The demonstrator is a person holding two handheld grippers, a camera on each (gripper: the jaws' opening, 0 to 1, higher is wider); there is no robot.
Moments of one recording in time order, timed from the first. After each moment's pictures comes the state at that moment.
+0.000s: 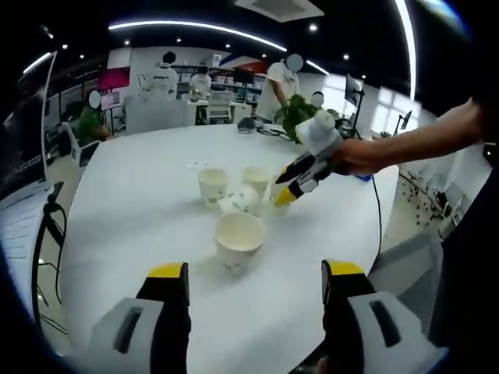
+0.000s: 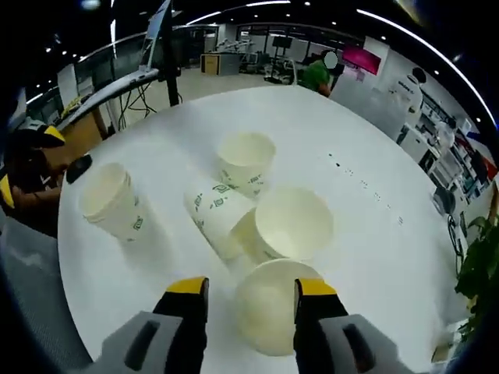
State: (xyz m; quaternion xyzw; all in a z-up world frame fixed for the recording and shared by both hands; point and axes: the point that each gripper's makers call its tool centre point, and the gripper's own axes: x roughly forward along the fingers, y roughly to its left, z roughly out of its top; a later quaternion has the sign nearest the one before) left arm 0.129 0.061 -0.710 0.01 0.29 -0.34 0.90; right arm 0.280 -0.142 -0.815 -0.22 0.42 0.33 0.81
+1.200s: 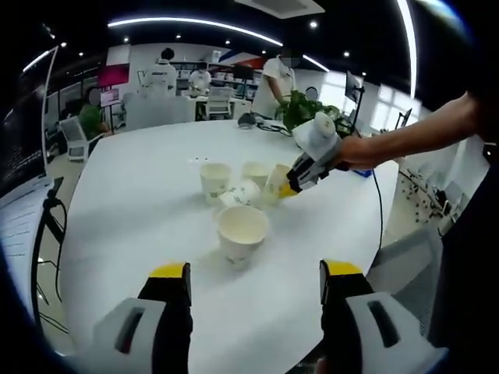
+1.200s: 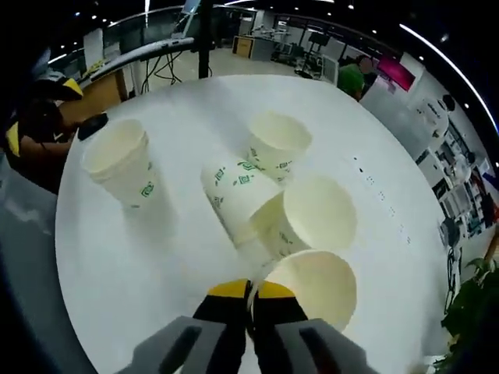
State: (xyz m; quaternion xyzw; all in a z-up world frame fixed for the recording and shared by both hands) left arm 0.127 0.069 -0.716 0.01 0.30 -0.34 0.89; right arm 0.262 -0.138 -0.820 -0.30 0.42 0.38 0.77
